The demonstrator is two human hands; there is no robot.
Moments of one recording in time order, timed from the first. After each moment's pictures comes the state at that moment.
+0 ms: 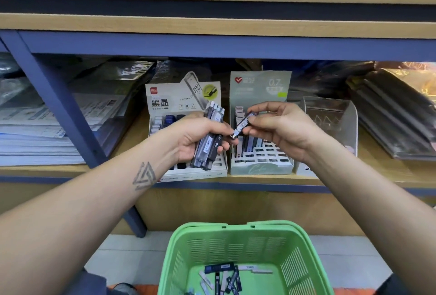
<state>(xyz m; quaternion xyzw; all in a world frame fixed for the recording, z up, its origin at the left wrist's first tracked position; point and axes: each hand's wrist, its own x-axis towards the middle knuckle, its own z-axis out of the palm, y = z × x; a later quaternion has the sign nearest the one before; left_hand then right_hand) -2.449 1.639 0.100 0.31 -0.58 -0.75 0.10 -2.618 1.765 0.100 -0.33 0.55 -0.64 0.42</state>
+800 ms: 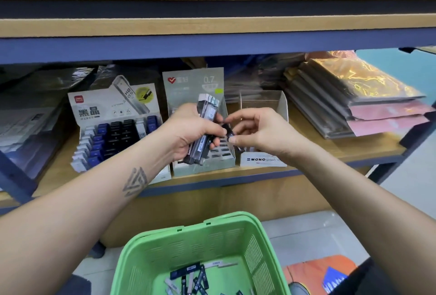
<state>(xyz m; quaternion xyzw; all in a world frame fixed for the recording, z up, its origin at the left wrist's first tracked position) -2.535 1.716 0.112 0.28 -0.66 -0.68 0.16 -2.674 1.855 0.096 -0.49 0.68 -0.47 0.26</state>
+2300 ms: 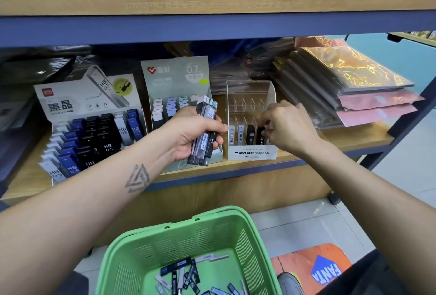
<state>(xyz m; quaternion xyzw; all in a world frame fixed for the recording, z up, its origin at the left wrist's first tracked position) -2.565 1.726 0.090 0.28 -0.62 -0.73 0.11 -2.738 1.881 0.064 -0.47 0.87 -0.10 -0.15</state>
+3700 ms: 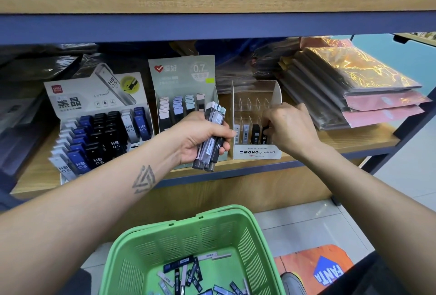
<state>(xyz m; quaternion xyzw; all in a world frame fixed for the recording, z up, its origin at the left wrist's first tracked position) -2.563 1.723 0.079 0.26 -0.61 -0.75 0.05 -2.730 1.875 0.058 -0.46 0.87 -0.07 -0.17</state>
